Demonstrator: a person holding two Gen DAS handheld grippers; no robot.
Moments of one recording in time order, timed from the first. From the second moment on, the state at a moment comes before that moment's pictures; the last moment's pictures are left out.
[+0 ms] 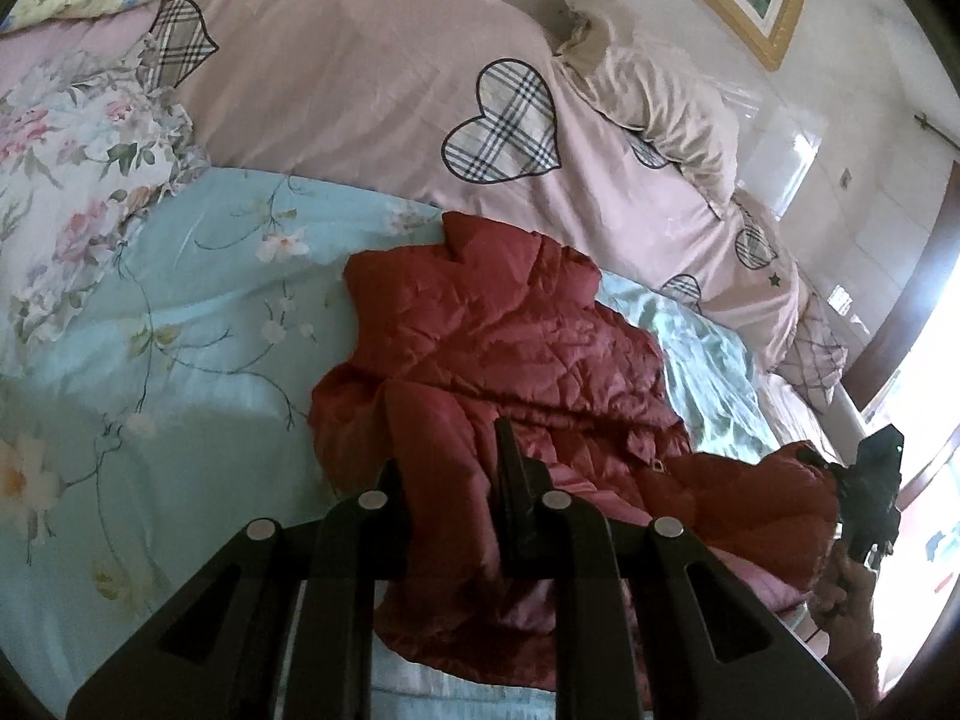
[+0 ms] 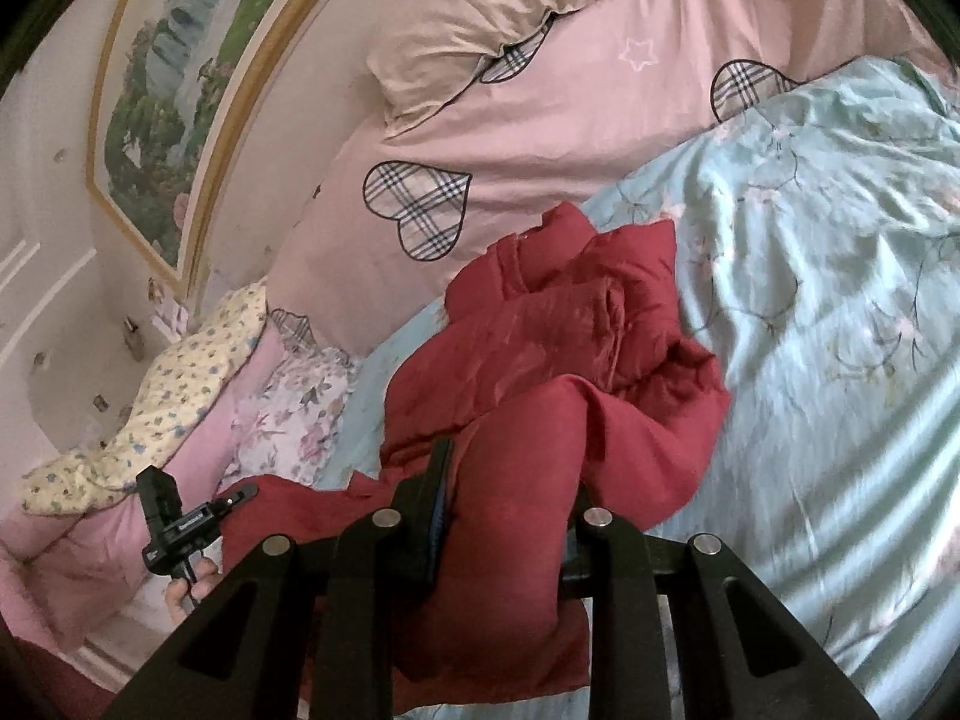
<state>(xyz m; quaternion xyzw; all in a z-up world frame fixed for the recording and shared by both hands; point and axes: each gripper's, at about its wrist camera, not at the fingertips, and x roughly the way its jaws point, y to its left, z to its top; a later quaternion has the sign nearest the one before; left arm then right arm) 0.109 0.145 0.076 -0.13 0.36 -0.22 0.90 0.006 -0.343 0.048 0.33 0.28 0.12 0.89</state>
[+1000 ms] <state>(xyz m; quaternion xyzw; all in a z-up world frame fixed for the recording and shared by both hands) 0.282 0.102 0.071 -0.15 0.37 -0.15 0.90 0.171 -0.383 0.045 0.34 0.28 0.04 0.90</state>
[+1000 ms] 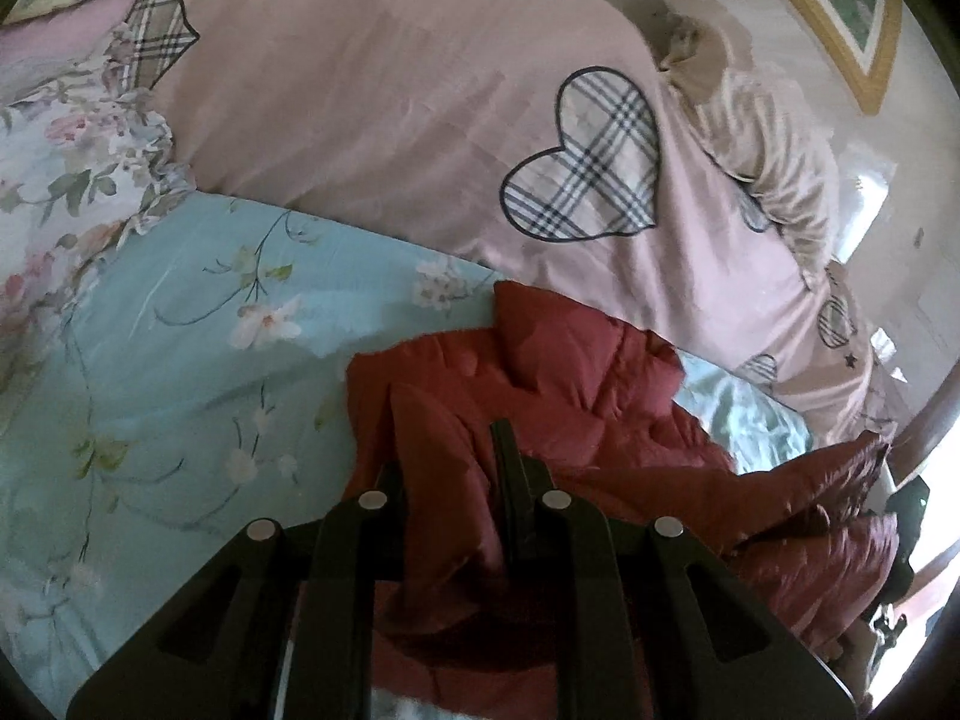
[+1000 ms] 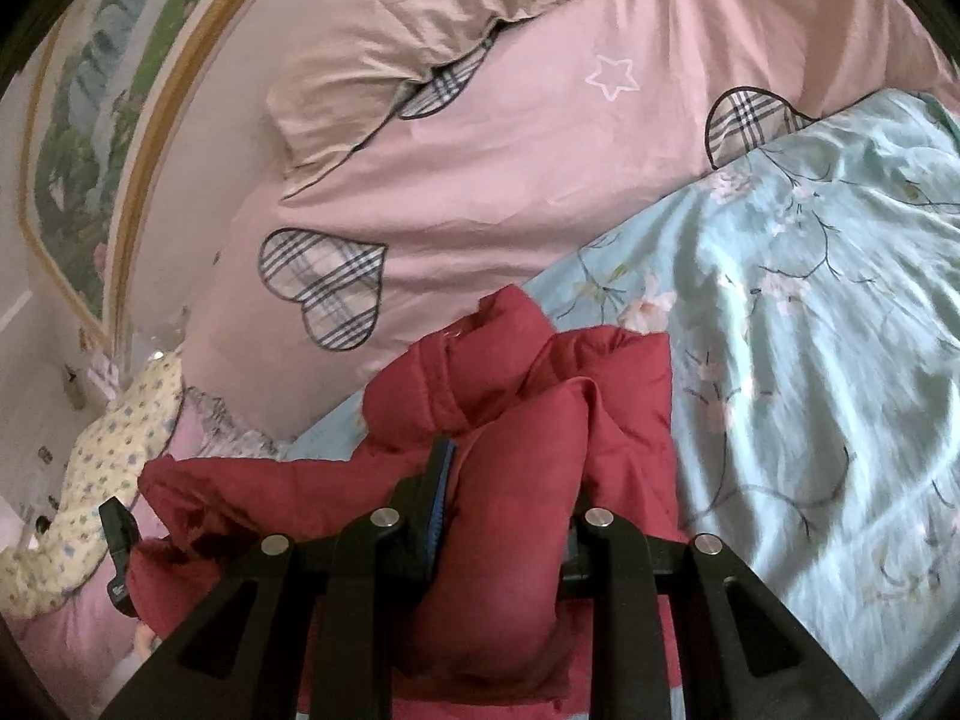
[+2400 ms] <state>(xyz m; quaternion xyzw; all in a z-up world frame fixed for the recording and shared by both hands) 0.357 0.073 0.045 -0.12 0.36 -0.13 0.92 0.324 -0.413 -0.039 0.35 0.32 -0.07 0.88</state>
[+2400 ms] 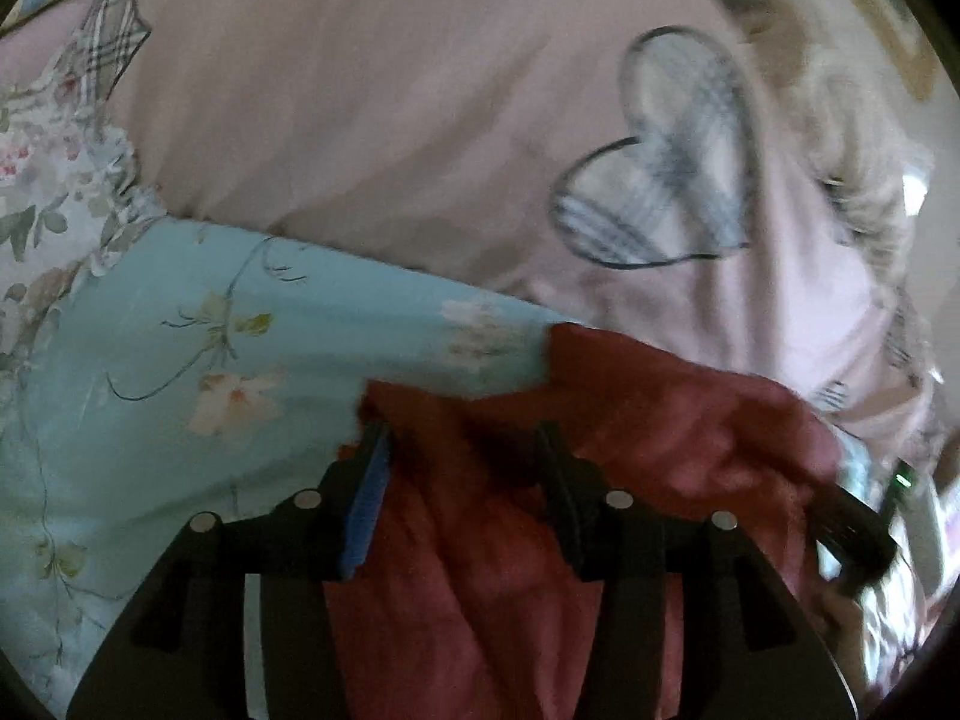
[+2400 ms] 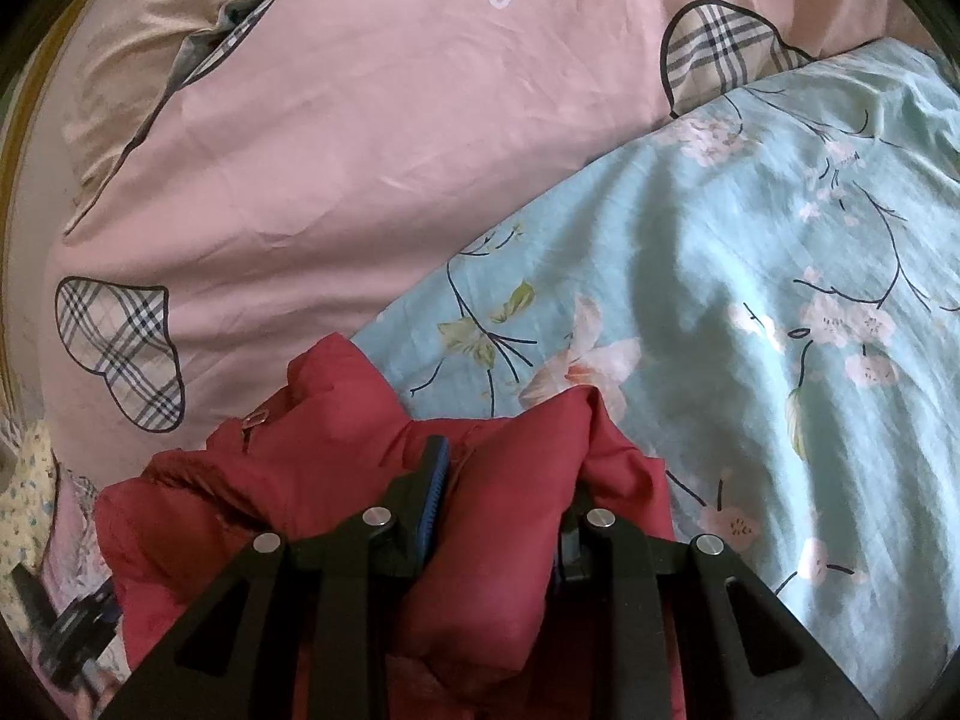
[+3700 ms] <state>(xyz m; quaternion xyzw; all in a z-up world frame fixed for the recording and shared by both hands) 0.397 -0.001 -0.027 -0.03 0.43 -0.14 0.89 0.351 -0.329 -0.039 0.14 0.42 -0.02 0.90</state>
